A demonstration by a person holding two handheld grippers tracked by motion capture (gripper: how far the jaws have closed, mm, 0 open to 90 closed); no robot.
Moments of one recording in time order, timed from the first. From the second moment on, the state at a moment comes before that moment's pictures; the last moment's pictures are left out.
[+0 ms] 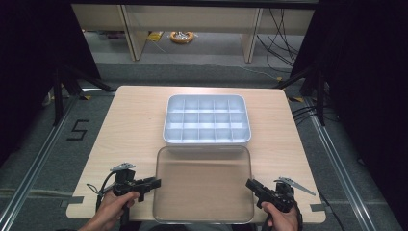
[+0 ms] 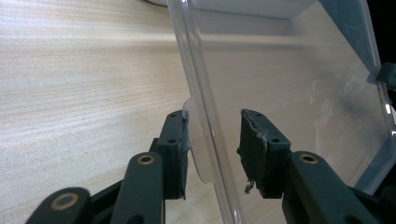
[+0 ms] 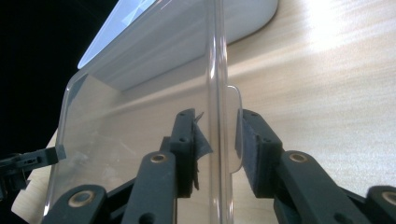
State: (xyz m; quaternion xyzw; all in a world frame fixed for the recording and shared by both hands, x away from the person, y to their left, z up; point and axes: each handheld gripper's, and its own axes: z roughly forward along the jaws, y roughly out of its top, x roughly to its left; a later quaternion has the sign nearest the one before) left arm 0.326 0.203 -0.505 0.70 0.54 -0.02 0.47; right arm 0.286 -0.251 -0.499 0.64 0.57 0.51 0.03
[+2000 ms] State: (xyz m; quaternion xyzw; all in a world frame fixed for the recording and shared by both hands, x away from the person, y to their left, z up) left arm 0.334 0.201 -0.505 0.73 0.52 0.01 0.46; right arm 0.303 -0.257 -0.506 0.62 0.60 0.49 0.07
